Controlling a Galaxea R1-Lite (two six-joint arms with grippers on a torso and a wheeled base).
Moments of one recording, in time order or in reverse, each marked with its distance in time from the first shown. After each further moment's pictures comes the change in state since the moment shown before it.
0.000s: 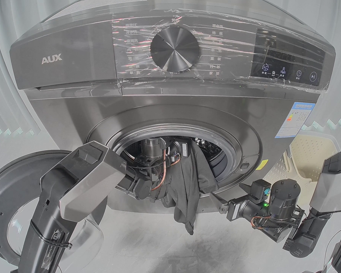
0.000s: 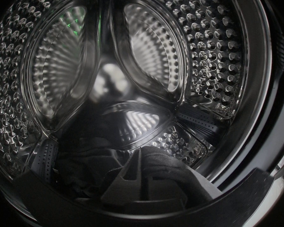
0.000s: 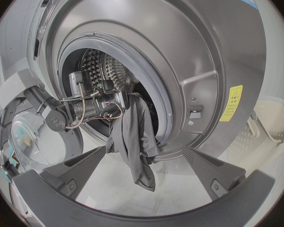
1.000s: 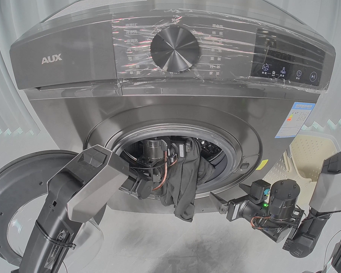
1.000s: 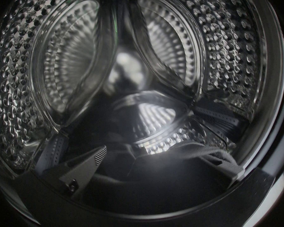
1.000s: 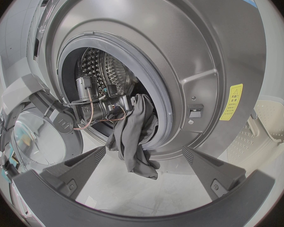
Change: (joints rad) left arm 0.013 0.068 -0.090 0.053 0.101 0.001; right arm 0.000 0.003 0.000 0.000 0.000 0.002
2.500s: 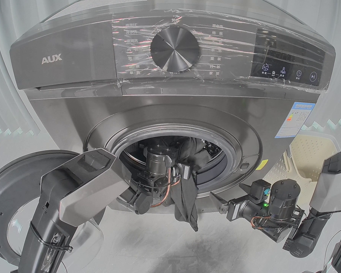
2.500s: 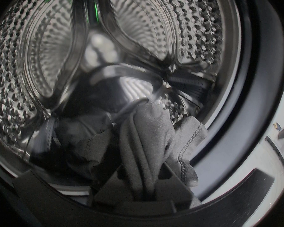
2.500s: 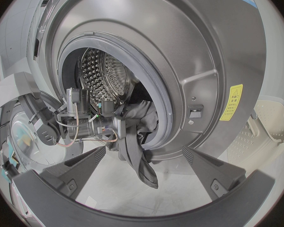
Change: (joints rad) left arm -0.056 -0.088 0.277 -0.022 -0.074 0.072; right arm 0.000 -0.002 0.000 0.000 0.000 0.000
